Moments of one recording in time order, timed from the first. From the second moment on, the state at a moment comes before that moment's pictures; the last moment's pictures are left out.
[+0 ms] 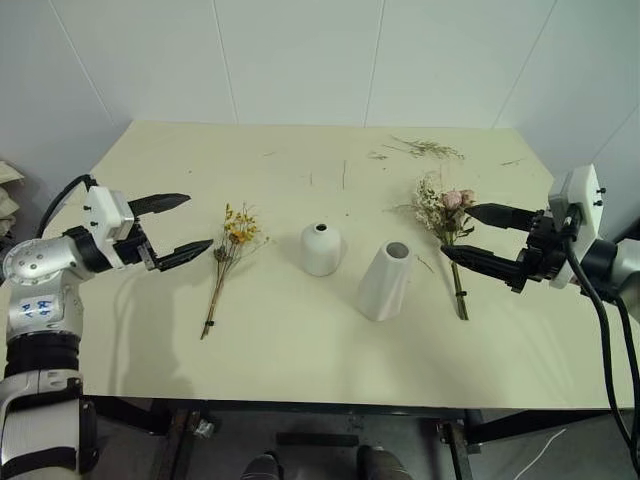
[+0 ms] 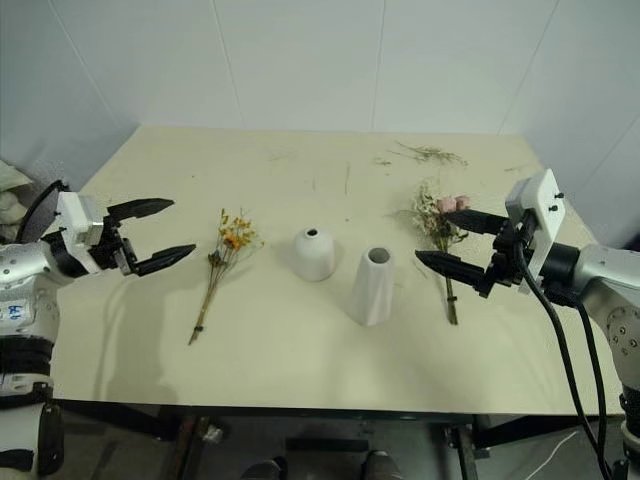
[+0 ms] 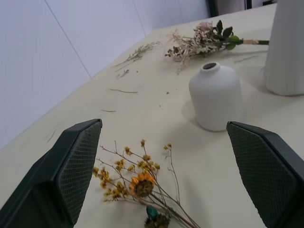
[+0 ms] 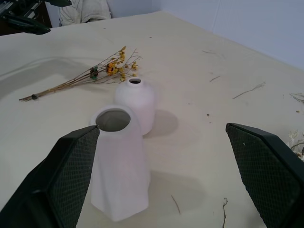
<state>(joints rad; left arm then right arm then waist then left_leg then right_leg) -0.71 0.78 0.24 0.58 -0.39 -0.20 -1.20 -0.41 -0.91 -0.34 -0.31 0.76 0.70 0.88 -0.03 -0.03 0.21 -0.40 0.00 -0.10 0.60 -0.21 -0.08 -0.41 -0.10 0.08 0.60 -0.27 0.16</state>
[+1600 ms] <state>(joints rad) -0.80 0.74 0.11 -0.07 -0.33 1.20 -0.40 -0.59 -0.96 -0.24 -0.05 0.72 0.55 1.27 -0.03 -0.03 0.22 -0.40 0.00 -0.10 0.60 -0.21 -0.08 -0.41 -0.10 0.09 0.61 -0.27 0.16</state>
